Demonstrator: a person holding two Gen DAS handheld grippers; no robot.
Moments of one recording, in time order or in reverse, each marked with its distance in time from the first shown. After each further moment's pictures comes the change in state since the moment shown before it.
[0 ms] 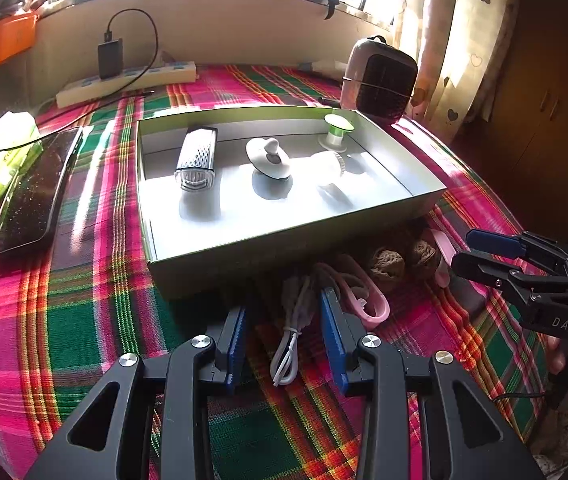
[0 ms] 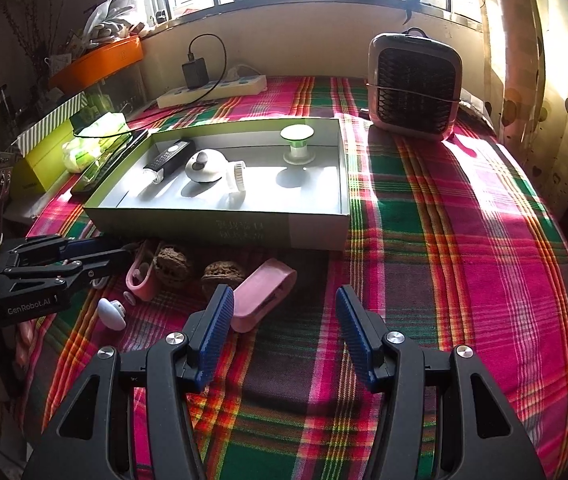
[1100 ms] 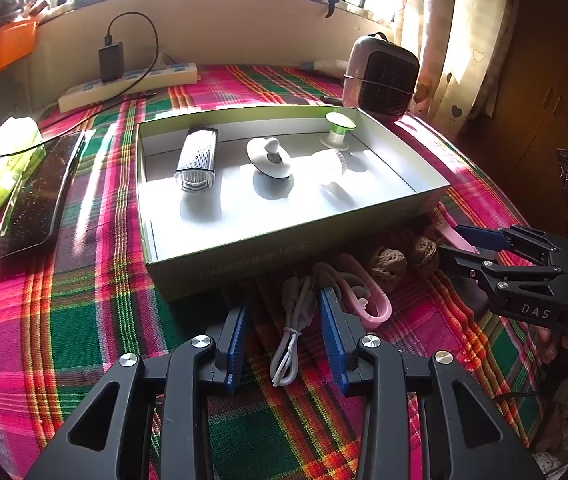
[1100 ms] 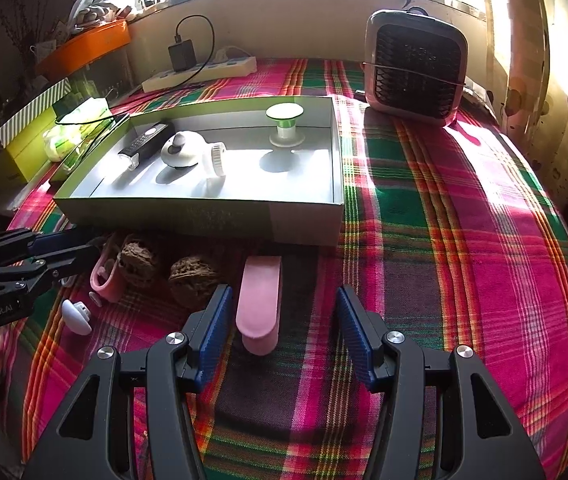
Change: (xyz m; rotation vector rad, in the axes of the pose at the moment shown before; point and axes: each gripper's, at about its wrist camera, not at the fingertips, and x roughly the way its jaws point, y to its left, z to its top) left arm 0.000 -0.003 0.001 0.013 0.001 0.028; right arm 0.022 -0.011 0.003 -0.013 0.040 -0.052
